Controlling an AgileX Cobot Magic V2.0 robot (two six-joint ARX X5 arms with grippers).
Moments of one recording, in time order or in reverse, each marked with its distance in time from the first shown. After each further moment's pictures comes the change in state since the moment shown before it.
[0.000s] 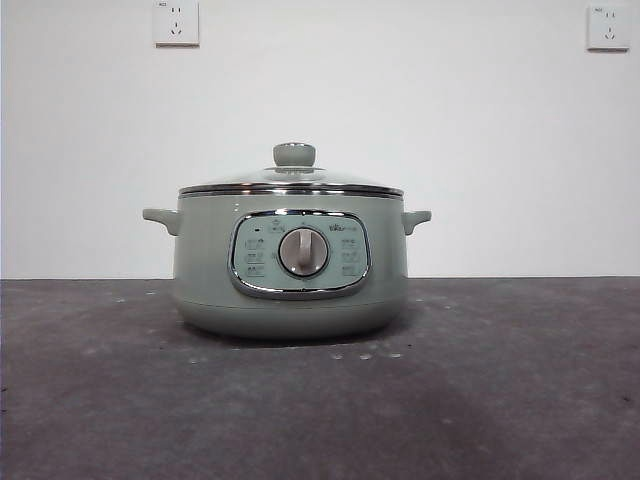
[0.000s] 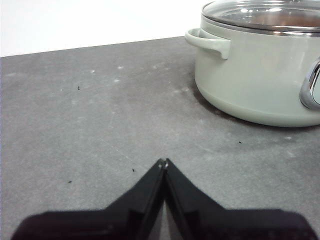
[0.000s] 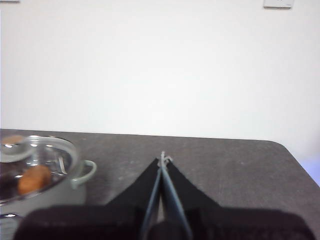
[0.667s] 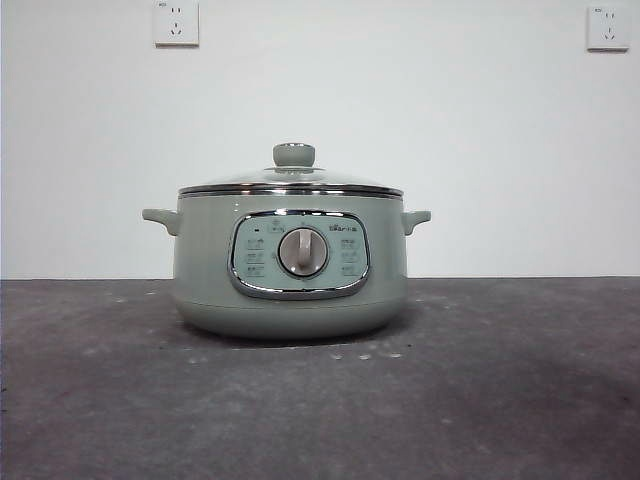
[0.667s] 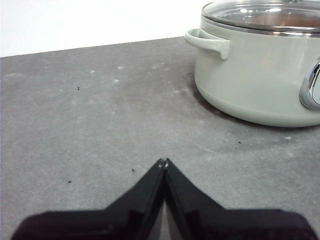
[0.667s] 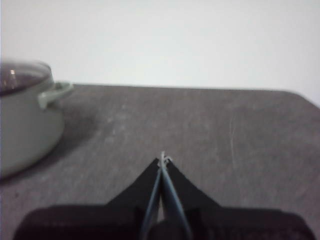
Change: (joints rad) left arm 0.000 0.000 0.000 0.000 0.000 0.000; right arm -0.009 -0.225 -0.678 0.385 0.005 0.008
